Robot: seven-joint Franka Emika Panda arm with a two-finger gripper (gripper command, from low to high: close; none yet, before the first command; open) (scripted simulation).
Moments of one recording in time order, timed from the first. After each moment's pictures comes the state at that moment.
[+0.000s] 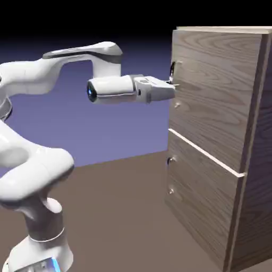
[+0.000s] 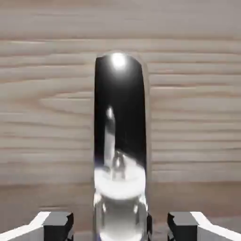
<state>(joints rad) -0.76 -1.10 0.84 -2.56 2.44 2.78 -0.94</state>
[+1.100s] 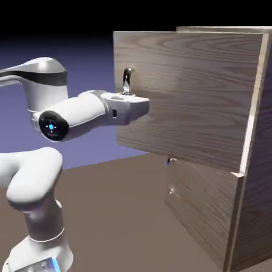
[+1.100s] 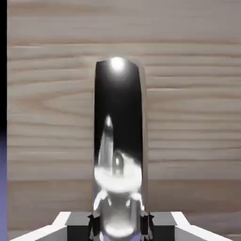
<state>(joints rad) -0.40 -1.42 -0.35 -2.94 1.21 1.99 -0.74</state>
